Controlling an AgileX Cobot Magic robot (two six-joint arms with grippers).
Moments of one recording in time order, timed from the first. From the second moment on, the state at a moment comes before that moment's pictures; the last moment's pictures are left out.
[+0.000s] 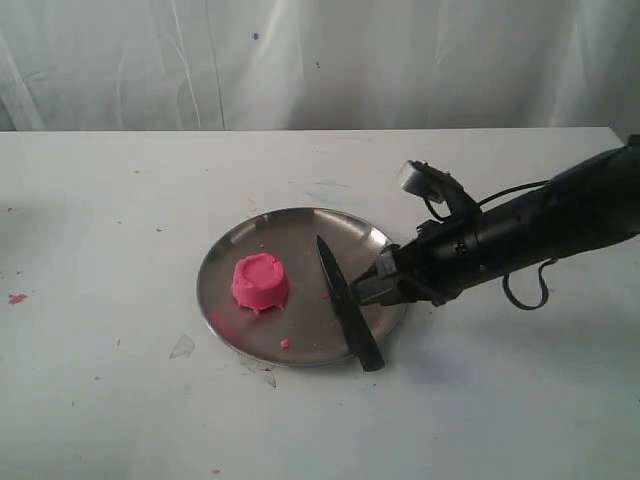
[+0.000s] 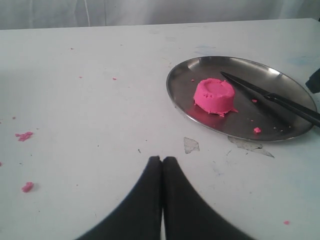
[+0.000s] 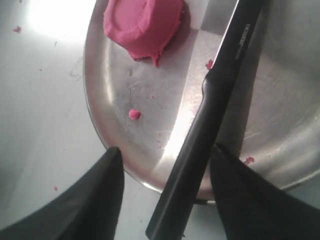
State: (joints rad) left arm -0.19 0.00 0.02 -0.28 0.31 0.18; right arm 0.20 1.89 -0.99 1.24 0.84 -1.23
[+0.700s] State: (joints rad) left arm -0.19 0.00 0.02 -0.28 0.31 0.18; right arm 0.25 2.05 -1.11 1.13 0.83 -1.13
